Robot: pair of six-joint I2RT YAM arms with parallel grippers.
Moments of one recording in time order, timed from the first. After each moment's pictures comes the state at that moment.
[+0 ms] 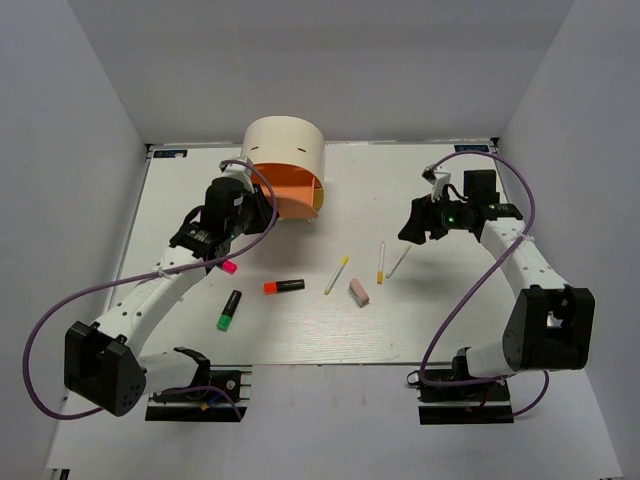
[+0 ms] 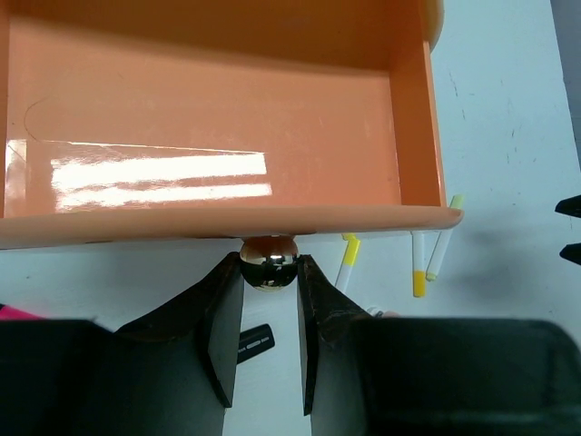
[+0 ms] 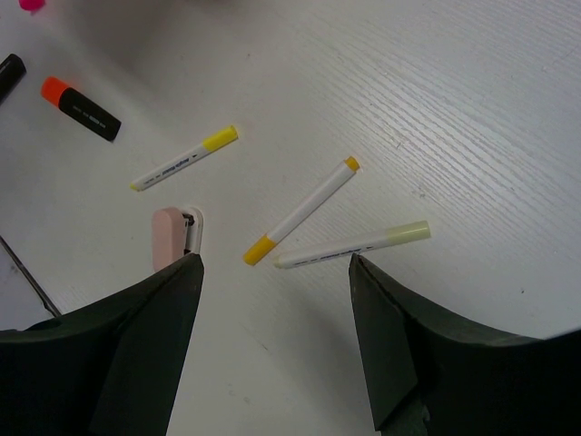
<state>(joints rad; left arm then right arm) -0.44 1.22 1.00 -0.28 -0.02 -0.50 0.05 1.41 1.05 -0.53 -0.73 -0.25</state>
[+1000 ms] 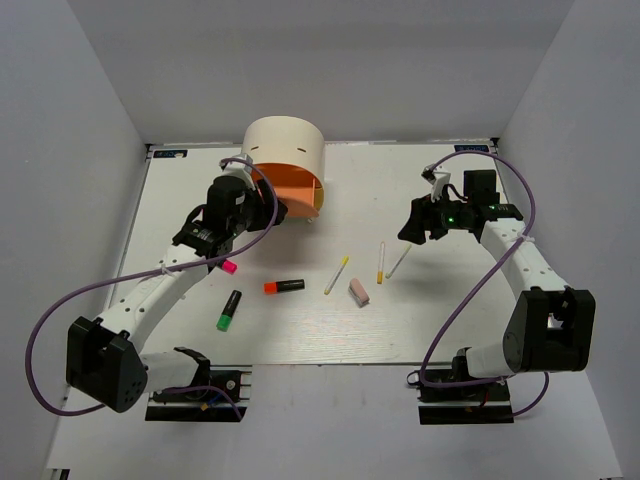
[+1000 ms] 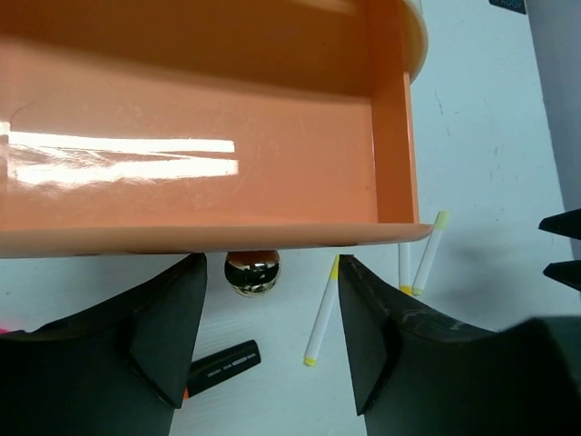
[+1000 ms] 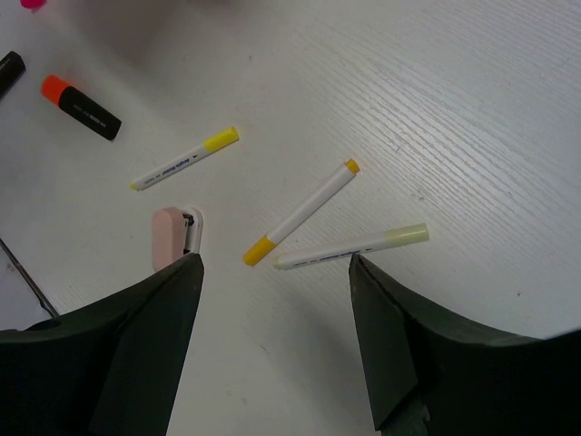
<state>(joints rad) -0.44 1.24 1.00 -0.22 -0.04 -0.53 0.06 1.40 1.05 -0.53 -0.73 -0.26</state>
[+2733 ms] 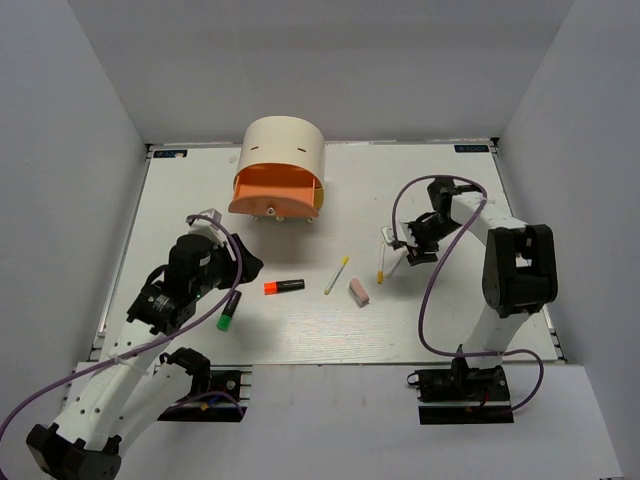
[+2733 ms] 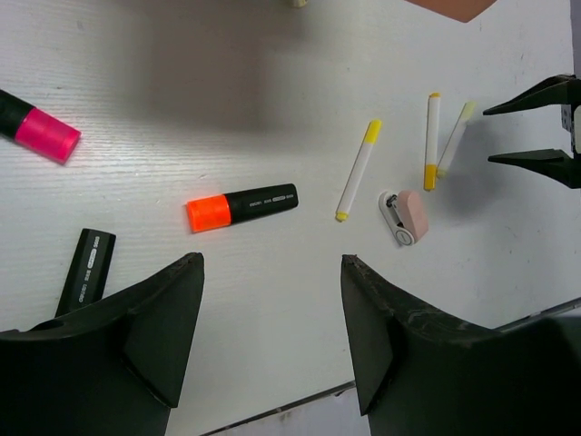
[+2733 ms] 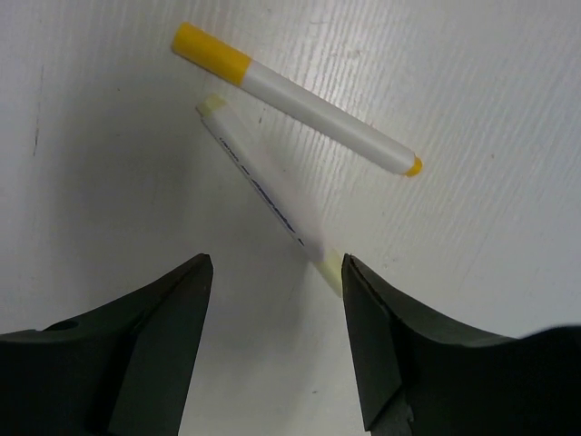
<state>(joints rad) -0.44 0.71 0.73 -0.58 0.00 -0.59 0.14 1.77 1.21 -0.96 -0.59 -1.80</state>
